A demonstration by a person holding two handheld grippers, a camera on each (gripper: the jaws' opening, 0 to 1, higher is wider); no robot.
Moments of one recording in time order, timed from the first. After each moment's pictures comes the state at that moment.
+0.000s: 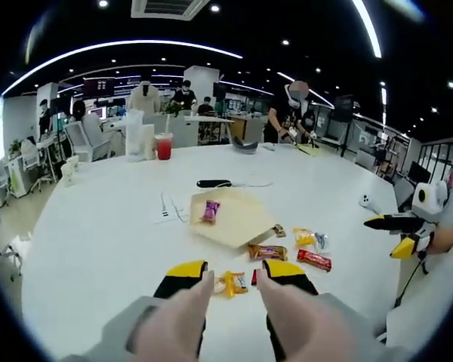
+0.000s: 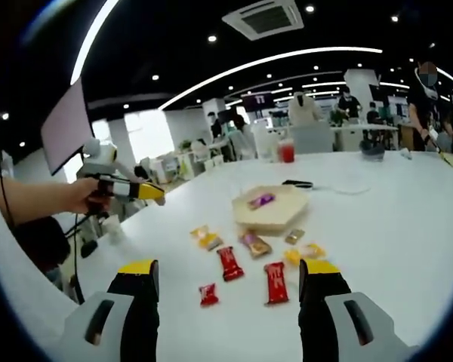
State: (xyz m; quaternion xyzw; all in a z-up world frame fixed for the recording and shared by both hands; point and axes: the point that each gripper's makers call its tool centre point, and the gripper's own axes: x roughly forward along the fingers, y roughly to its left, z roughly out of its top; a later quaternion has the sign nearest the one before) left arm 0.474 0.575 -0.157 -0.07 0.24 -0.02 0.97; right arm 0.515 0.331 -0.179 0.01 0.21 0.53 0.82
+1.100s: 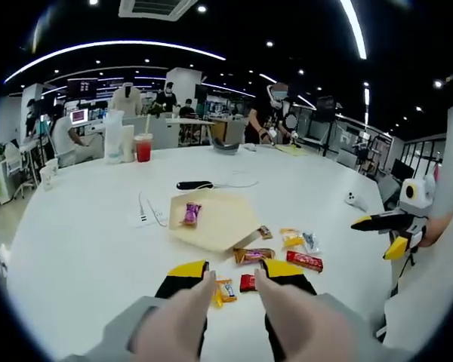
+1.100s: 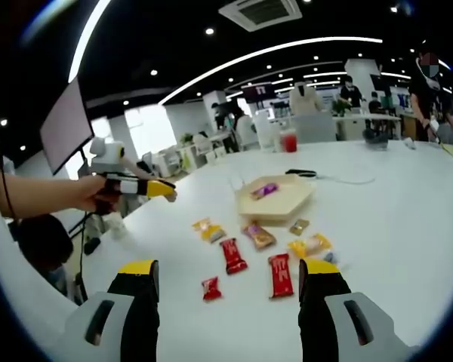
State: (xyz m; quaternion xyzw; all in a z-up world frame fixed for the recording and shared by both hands) left arm 0.494 0.556 -0.169 -0.08 0.23 -0.09 0.97; right arm 0.509 0.335 -0.188 0.01 0.23 0.54 0.81
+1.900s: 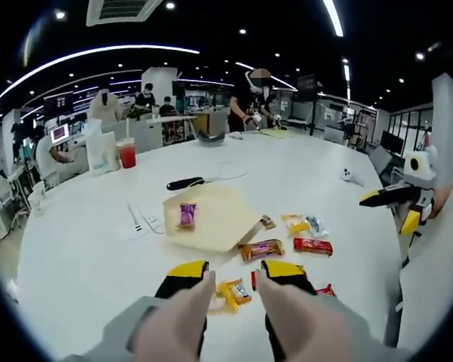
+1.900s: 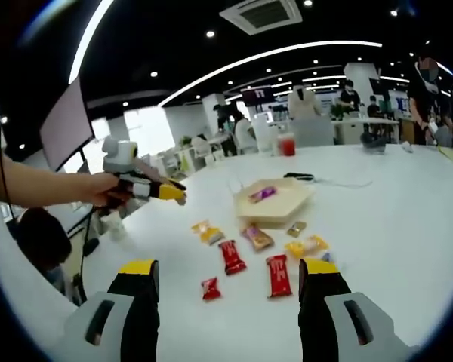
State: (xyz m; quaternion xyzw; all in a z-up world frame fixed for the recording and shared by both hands) left arm 0.512 0.561 -0.181 0.00 0.26 -0.13 0.96; right arm 0.507 0.329 -0.183 0.01 0.22 0.54 0.82
